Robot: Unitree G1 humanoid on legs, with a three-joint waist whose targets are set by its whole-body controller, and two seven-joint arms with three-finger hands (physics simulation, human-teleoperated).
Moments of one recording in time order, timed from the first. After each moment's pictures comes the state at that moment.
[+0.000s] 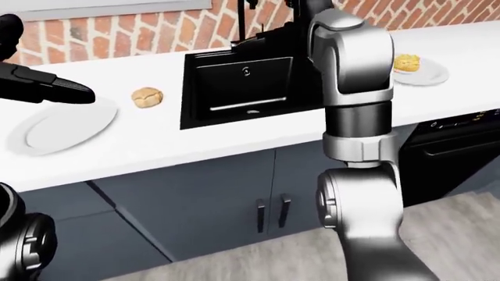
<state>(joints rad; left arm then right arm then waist) -1.04 0.60 0.07 -0.55 0.68 1.50 -0.78 -1.34 -0.35 -0.10 0.36 0.05 1.01 0.21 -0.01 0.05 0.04</state>
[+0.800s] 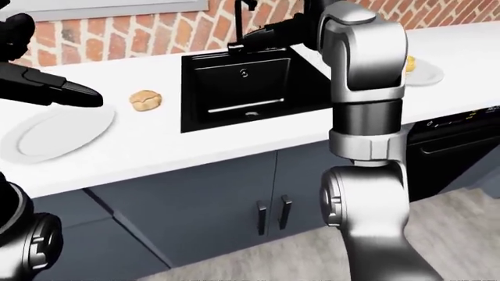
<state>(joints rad) -1.04 0.57 0.05 -0.56 0.73 1.48 -0.82 -1.35 -0.37 -0.13 0.35 0.04 1.00 0.20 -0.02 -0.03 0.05</state>
